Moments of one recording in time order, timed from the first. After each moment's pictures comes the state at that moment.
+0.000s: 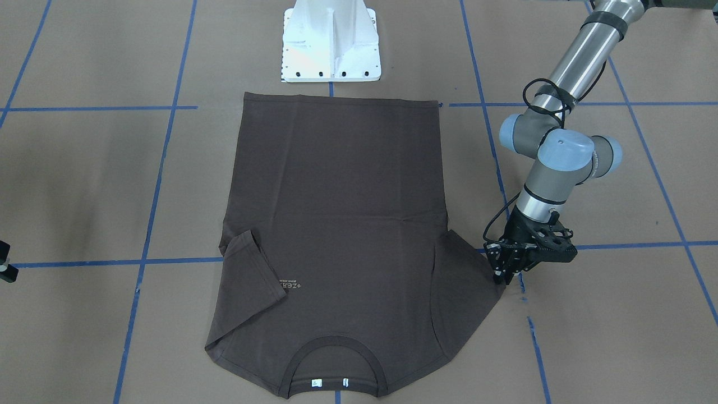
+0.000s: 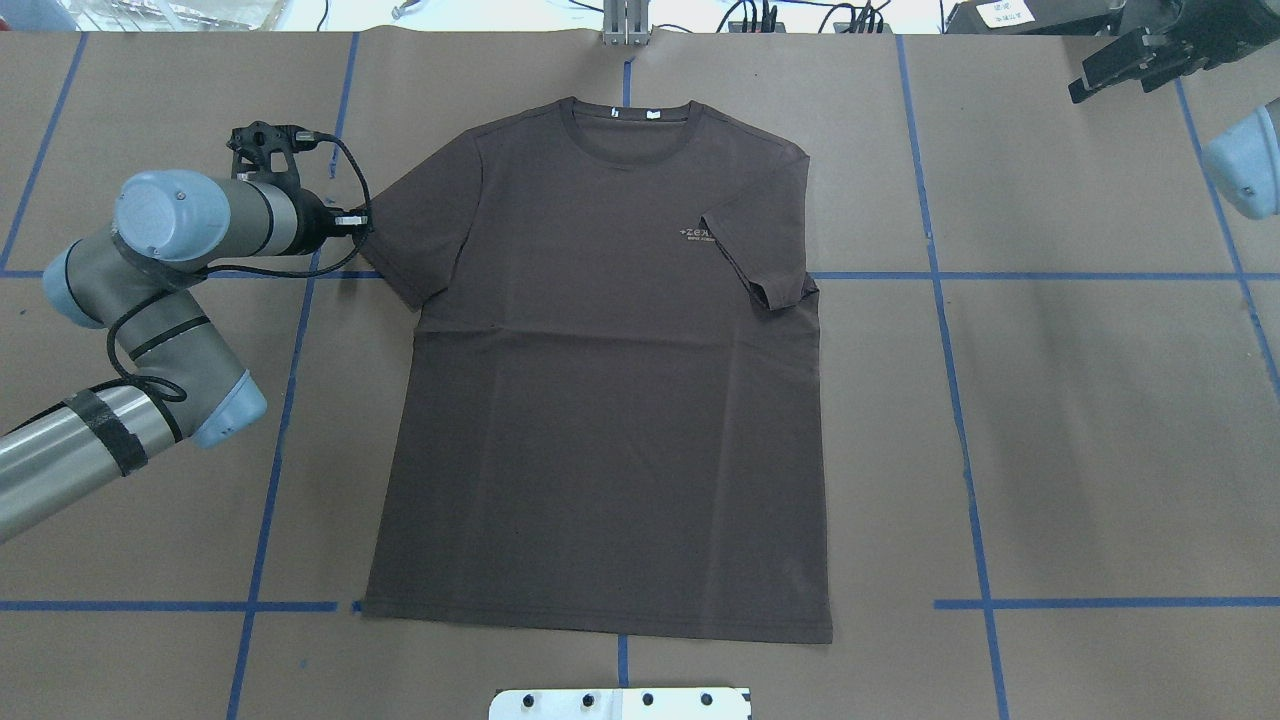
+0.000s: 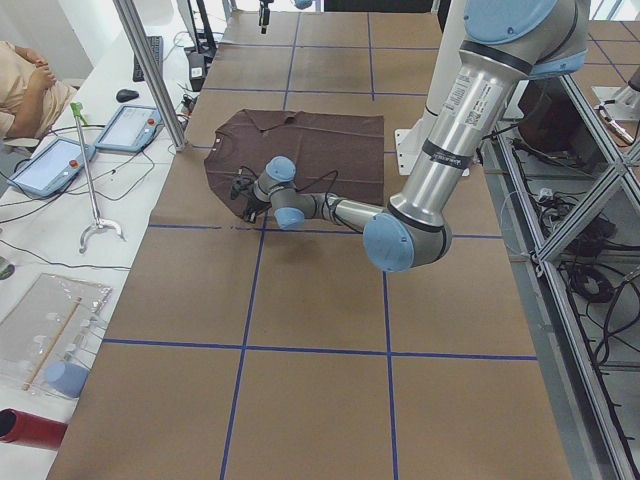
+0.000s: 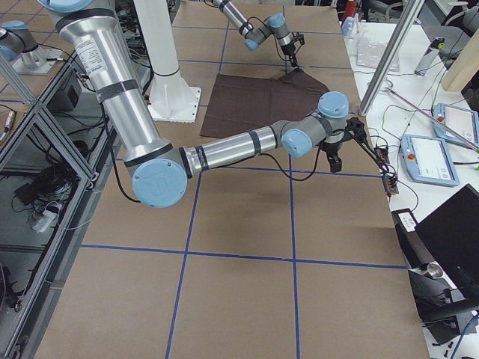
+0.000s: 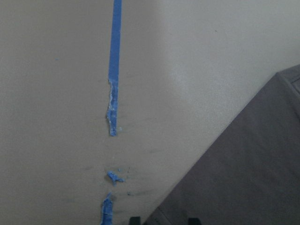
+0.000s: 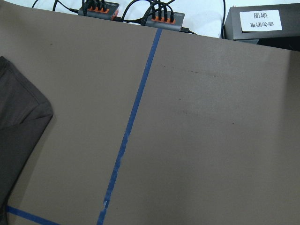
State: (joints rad) left arm -0.79 -2.04 -1.21 -2.51 -1.71 -1.10; right arm 1.29 -1.16 1.46 -1.20 2.32 0.42
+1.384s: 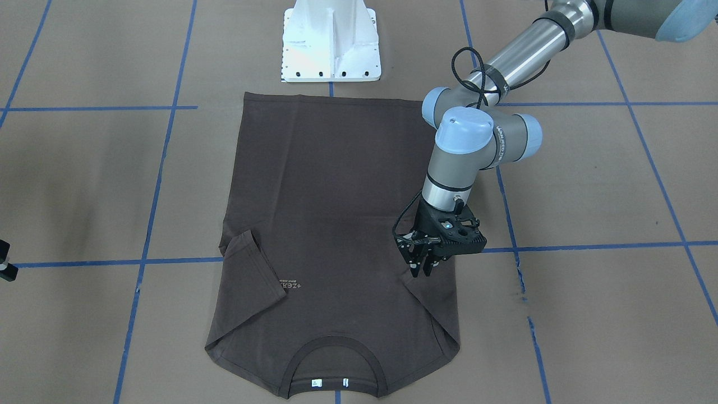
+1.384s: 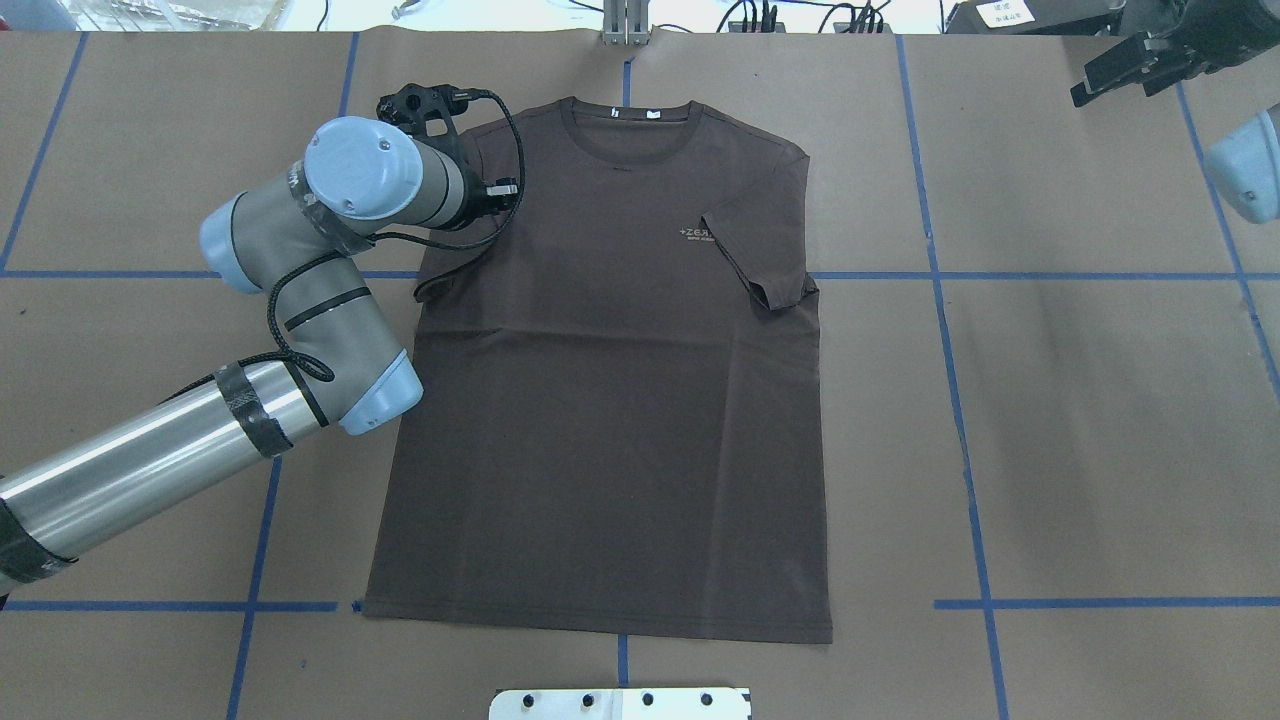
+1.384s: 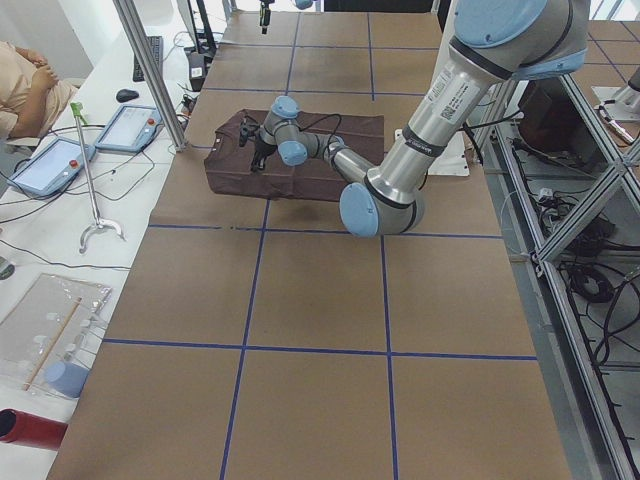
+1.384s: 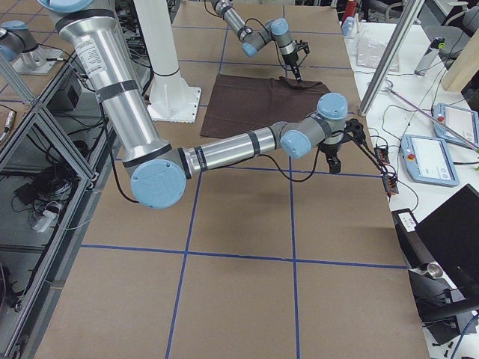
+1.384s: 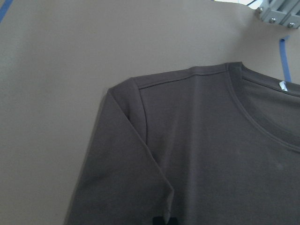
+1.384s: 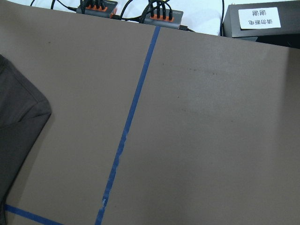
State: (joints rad) left arm -0.70 -2.28 -1.31 -2.13 -1.67 -1.25; right arm 1.29 -1.17 1.47 -1.20 2.32 0.43
